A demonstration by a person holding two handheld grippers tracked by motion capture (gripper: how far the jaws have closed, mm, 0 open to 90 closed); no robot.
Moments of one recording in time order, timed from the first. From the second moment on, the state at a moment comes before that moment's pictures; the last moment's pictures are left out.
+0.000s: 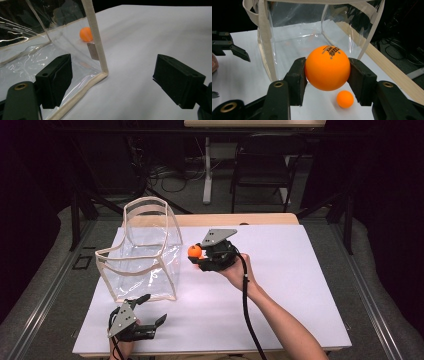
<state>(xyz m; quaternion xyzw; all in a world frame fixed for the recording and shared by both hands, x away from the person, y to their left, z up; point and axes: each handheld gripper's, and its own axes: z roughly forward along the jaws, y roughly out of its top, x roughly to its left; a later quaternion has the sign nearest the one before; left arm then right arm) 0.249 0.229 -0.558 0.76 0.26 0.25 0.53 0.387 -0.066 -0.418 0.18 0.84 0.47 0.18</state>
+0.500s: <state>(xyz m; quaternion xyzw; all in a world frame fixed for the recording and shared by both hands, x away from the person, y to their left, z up) 0.249 0.230 -0.558 0.76 0.26 0.25 0.53 0.391 -0.063 -0.414 0.18 0.84 0.47 0.19</state>
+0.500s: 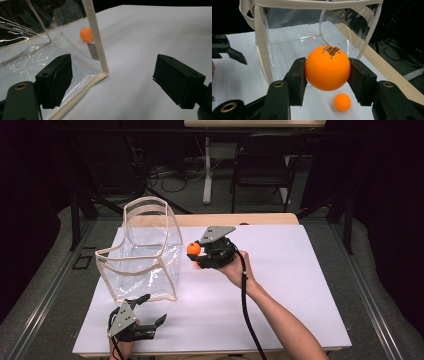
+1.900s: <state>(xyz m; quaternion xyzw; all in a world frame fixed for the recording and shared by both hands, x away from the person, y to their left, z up) 0.249 0.230 -0.558 0.76 0.26 0.25 0.53 0.409 -0.048 -0.387 0.16 0.85 0.45 0.19</state>
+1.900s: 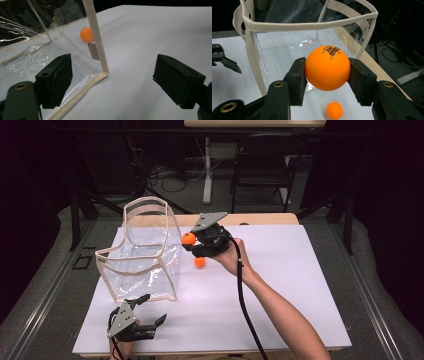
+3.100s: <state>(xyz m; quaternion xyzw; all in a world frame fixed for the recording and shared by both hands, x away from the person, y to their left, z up) 0.249 0.230 -0.558 0.76 0.26 0.25 0.53 0.421 -0.032 -0.357 0.16 0.86 0.44 0.20</state>
